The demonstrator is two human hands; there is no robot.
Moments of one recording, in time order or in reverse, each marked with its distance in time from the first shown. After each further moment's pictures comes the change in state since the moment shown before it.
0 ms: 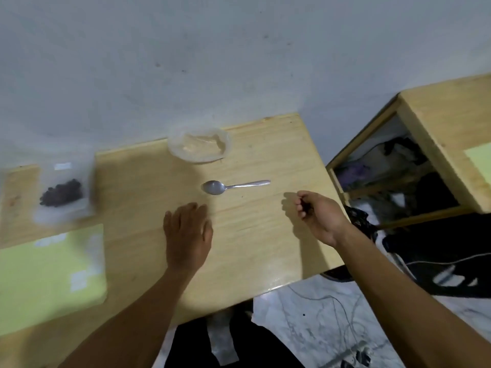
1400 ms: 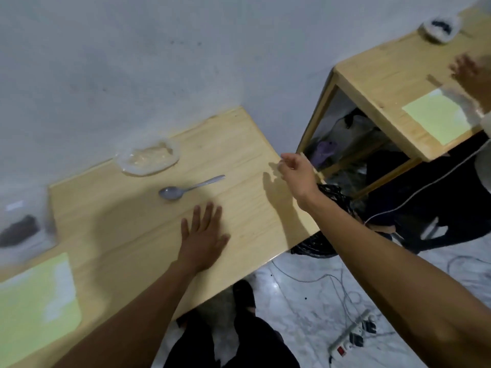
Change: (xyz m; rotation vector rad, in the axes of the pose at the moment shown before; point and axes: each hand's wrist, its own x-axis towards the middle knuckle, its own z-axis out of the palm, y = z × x) left_hand 0.001 0.098 0.001 -0.048 -0.742 0.234; right_hand -0.003 -0.021 -0.059 -0.332 0.305 -0.440
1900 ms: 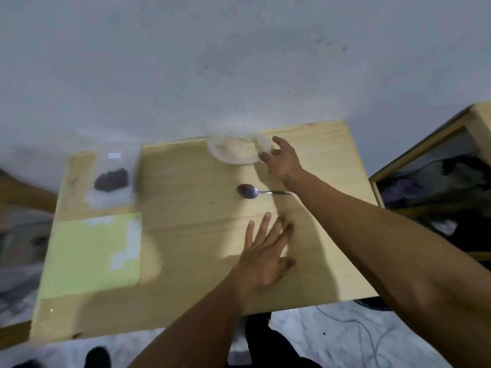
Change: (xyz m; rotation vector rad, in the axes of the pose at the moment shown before) left_hand -0.004 0.003 0.000 -0.074 0.039 0.025; right_hand 0.047 -0.054 0.227 -0.287 -0.475 -0.046
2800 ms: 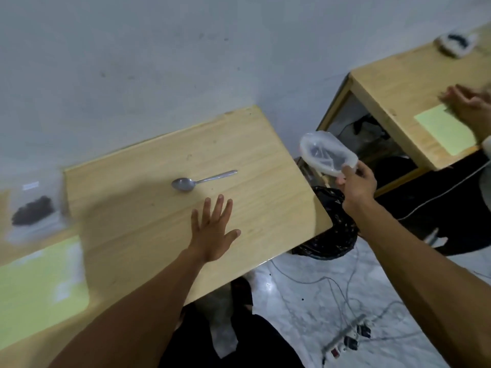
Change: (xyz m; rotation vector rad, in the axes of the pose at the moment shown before) left_hand 0.002 -0.003 0.002 0.081 0.006 -0.045; right_hand -0.163 0.148 -0.219 0.675 0.880 0.202
